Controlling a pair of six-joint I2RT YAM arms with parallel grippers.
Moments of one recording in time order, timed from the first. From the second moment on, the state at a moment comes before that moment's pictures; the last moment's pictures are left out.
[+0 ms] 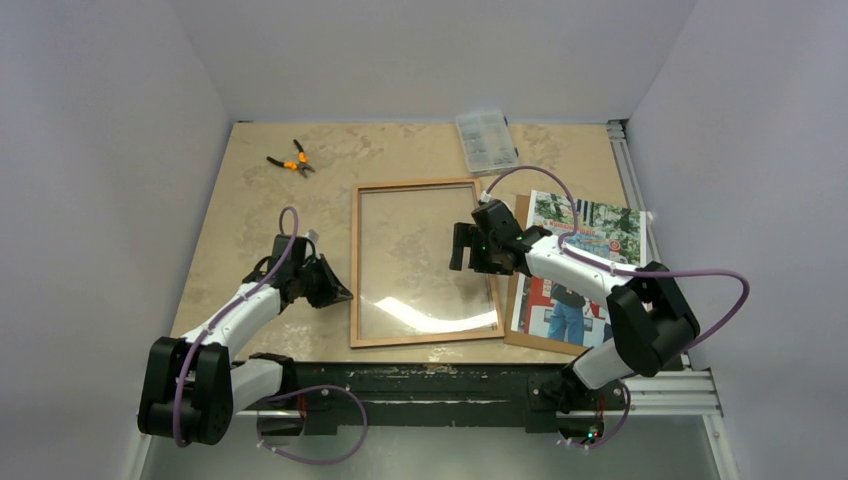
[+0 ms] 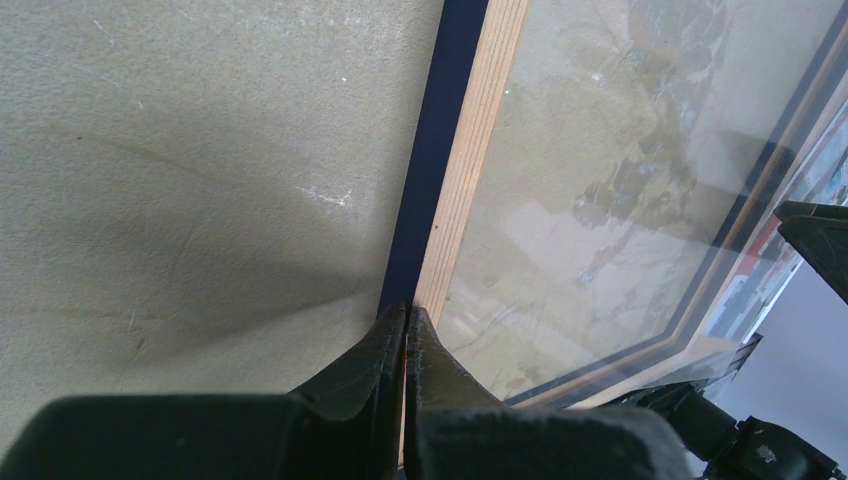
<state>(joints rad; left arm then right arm) -0.14 1.14 0.46 -0.33 0.35 -0.67 0.62 1.50 0.90 -0.38 0.06 0.65</state>
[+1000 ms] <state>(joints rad) -0.14 1.14 0.46 -0.33 0.35 -0.67 0.52 1.45 0.87 -0.40 0.09 0.64</state>
